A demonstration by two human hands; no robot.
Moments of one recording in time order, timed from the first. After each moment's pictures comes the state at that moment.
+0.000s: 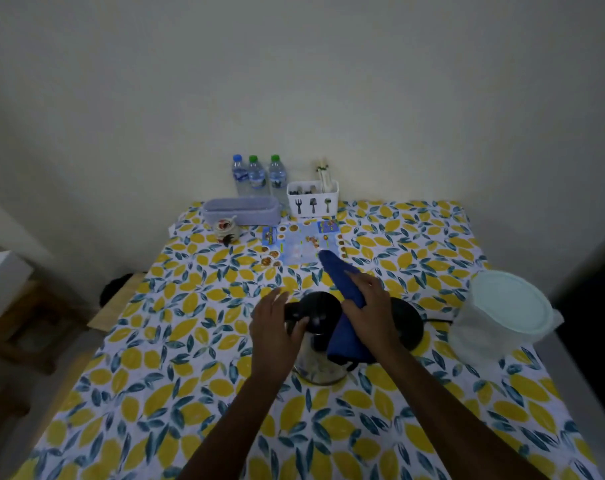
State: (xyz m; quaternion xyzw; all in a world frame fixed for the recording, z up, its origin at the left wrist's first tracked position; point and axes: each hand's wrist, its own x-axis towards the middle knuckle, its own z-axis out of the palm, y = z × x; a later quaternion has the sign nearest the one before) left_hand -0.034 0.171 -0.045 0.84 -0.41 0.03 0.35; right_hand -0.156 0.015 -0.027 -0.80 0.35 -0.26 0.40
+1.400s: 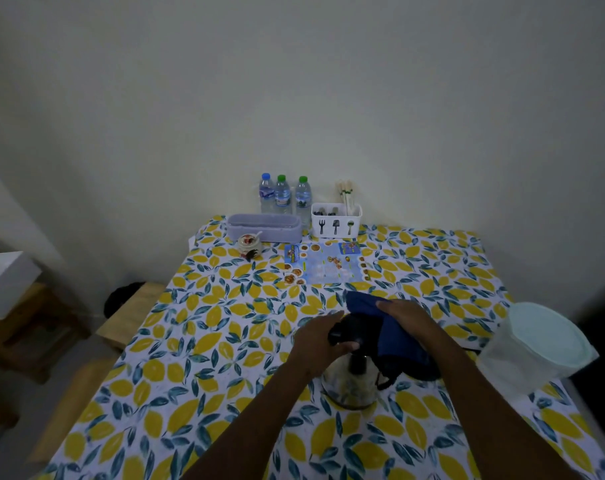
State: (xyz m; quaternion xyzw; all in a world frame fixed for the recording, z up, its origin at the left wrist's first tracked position) left_hand 0.014 0.163 -0.038 0.80 -0.49 -0.20 0.30; right_hand -0.117 -0.018 -0.004 -0.73 0.46 -0.06 0.51
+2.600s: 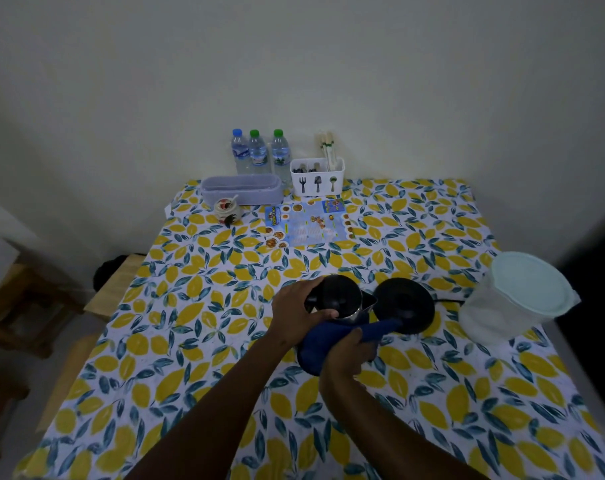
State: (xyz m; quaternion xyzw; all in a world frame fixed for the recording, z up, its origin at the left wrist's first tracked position) left_hand 0.008 0.156 -0.047 0.79 -0.50 -0.14 0.33; right_hand -0.085 0.122 -0.120 -0.23 0.71 -0.27 0.60
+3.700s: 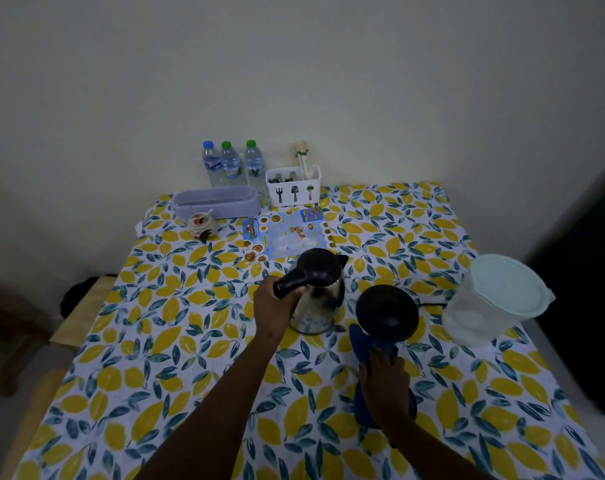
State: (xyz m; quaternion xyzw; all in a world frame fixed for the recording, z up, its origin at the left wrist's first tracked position) left_hand 0.028 0.115 -0.056 0.78 -0.30 -0.17 0.52; right_hand -0.200 0.067 -0.172 -0.82 0.55 0.06 0.16
